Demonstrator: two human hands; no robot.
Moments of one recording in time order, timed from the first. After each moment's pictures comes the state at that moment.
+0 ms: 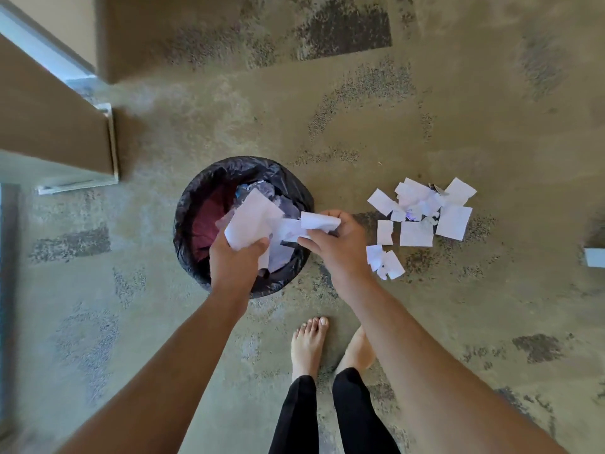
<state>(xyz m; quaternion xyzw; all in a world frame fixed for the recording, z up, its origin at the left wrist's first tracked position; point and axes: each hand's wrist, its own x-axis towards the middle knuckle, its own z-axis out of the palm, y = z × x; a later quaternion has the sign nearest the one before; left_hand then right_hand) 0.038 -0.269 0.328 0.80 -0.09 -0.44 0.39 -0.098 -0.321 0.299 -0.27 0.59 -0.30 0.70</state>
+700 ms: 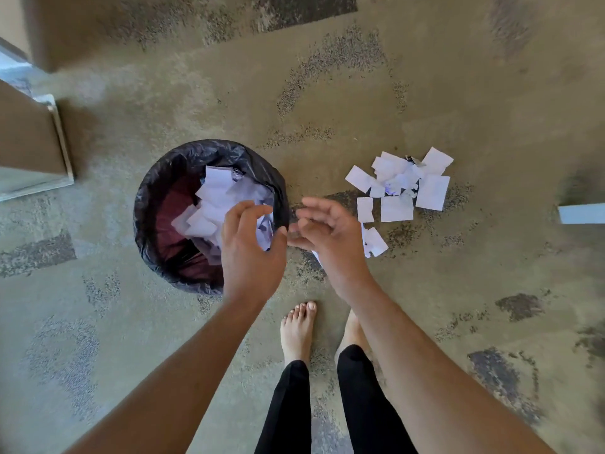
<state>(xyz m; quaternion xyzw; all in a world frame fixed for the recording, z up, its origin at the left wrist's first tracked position) -0.008 -0.267 0.312 0.80 -0.45 -0.31 0.25 -0.132 -0.304 0.296 -0.28 0.55 -0.35 0.70</state>
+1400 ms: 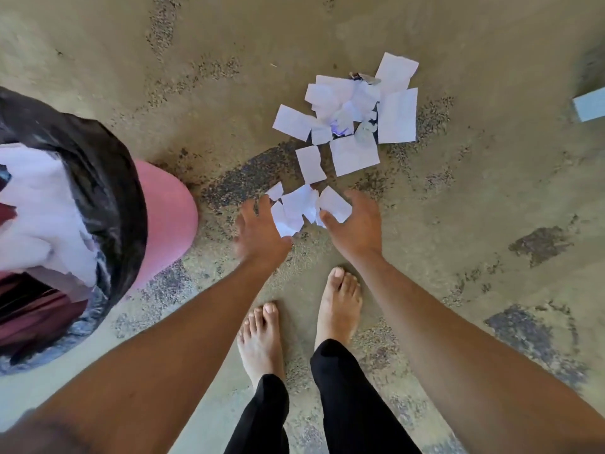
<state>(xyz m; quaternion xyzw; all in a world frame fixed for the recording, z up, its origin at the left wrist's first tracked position) -0.139 -0.272 0.043 0.75 -0.54 -0.37 -0.09 -0.303 -0.270 0.047 -0.44 0.80 -0.09 0.39</state>
